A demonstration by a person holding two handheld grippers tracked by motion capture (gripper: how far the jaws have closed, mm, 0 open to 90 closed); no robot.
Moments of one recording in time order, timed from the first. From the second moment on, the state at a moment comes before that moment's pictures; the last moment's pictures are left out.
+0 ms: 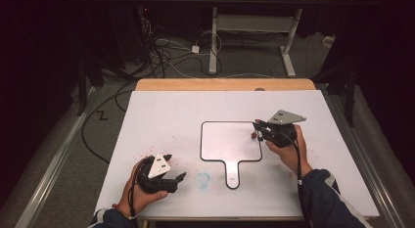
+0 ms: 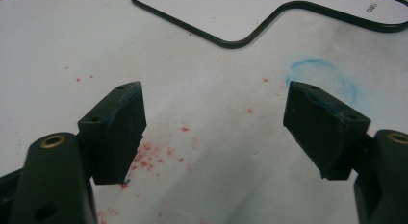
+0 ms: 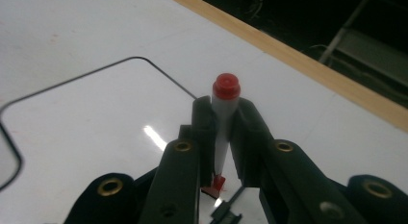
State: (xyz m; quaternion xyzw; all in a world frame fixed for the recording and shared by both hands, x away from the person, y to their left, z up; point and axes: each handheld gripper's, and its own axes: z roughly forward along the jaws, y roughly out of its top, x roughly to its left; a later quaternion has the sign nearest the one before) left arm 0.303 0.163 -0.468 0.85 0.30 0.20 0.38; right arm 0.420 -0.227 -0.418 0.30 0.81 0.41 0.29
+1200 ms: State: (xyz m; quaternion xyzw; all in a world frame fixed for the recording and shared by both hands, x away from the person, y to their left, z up) left arm 0.301 0.163 -0.467 0.85 0.29 0.20 0.38; right arm 0.401 -0.235 -0.415 0.30 0.82 0.43 0.24
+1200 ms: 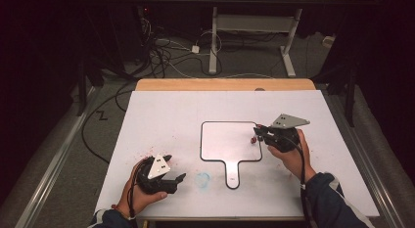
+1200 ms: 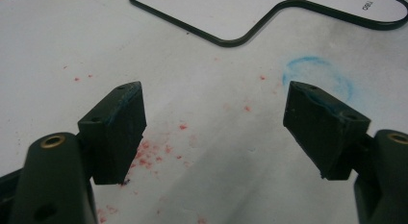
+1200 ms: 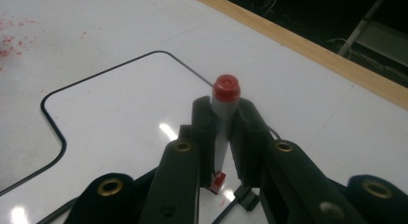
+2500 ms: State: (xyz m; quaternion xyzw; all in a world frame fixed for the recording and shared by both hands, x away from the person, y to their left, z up) left arm 0.302 0.161 -0.467 0.85 0.29 0.20 0.38; right arm 0.363 -0.231 -0.413 0.26 0.84 0.42 0.23
